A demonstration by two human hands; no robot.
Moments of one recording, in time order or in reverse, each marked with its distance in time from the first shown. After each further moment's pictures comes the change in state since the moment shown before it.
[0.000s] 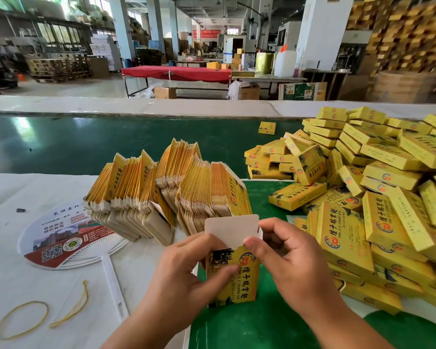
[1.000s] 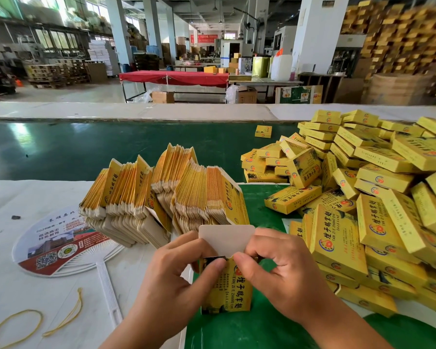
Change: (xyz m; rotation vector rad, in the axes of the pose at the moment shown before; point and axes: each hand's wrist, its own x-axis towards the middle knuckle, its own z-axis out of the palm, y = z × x) left_hand 0.001 0.007 -0.003 0.001 0.033 -0.054; right_hand 0.006 -0.004 -0.006 -0.251 -0.116 -0.267
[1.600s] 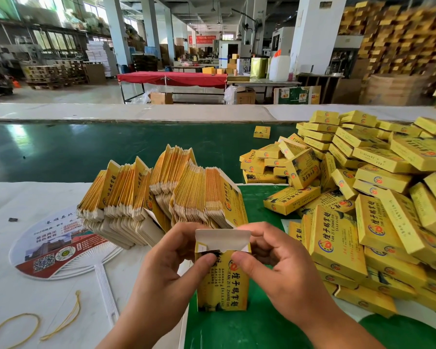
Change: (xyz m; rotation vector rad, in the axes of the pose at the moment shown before) left_hand -0.003 -0.011 0.000 -0.338 0.046 -0.145; right_hand -0.005 -0.004 0.005 0.293 0.021 0.173
